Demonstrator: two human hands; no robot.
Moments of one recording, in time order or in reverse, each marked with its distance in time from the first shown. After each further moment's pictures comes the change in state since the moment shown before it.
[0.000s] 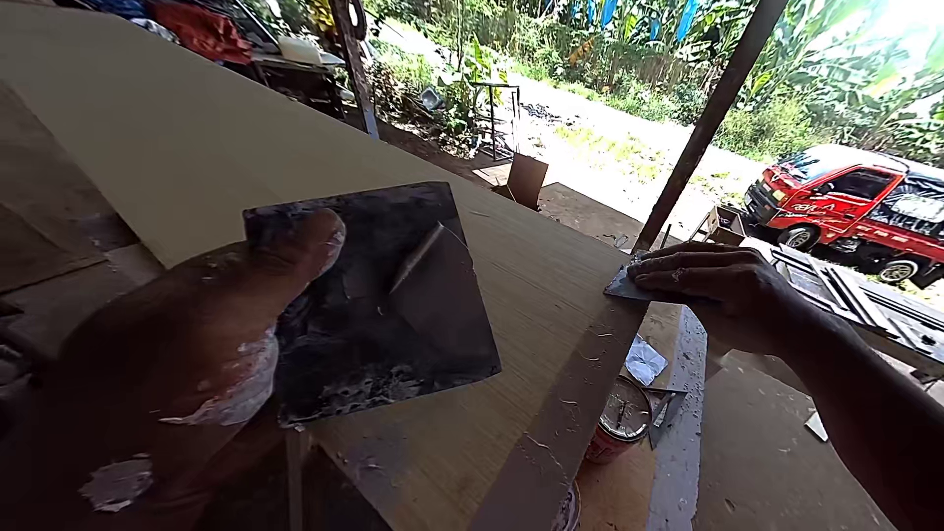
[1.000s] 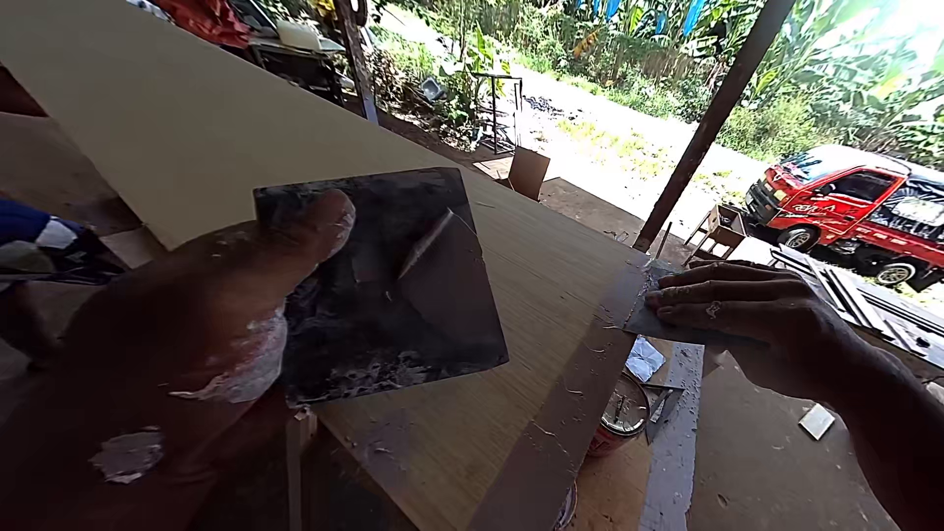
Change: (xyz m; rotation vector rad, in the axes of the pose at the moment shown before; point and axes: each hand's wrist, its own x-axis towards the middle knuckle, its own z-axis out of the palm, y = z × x) left_hand -0.003 0.013 0.010 0.015 0.018 -0.005; right_hand -0.018 -0.035 -0.016 0.026 -0.022 -0.025
